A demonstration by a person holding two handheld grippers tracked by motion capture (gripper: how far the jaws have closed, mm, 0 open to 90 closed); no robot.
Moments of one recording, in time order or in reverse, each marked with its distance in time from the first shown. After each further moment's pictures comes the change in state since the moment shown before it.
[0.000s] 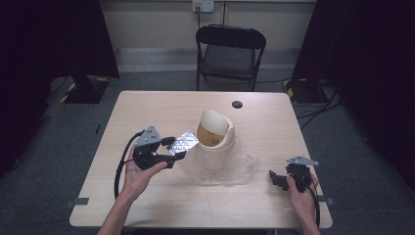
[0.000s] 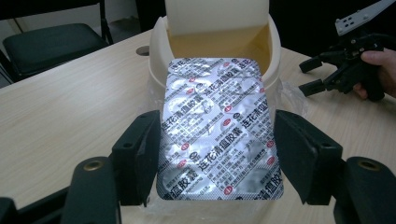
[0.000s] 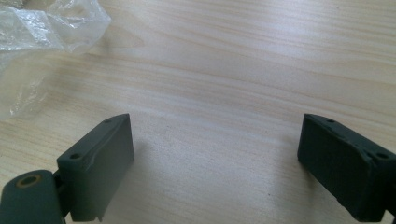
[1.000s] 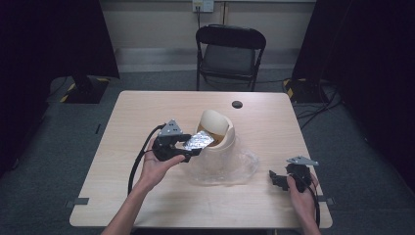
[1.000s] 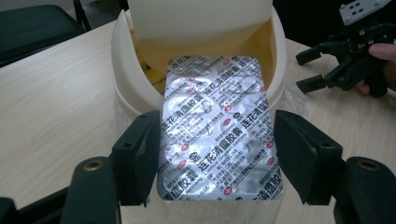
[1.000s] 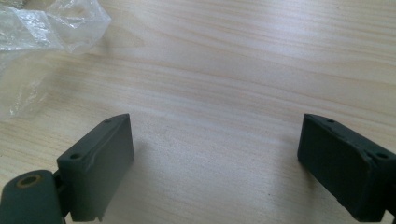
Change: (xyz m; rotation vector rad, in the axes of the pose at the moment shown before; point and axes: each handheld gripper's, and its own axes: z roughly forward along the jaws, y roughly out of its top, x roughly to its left) left arm -0.001 0.018 0.048 0.076 -0.057 0.007; right arm 0.000 0.000 0.000 0.000 0.000 0.000
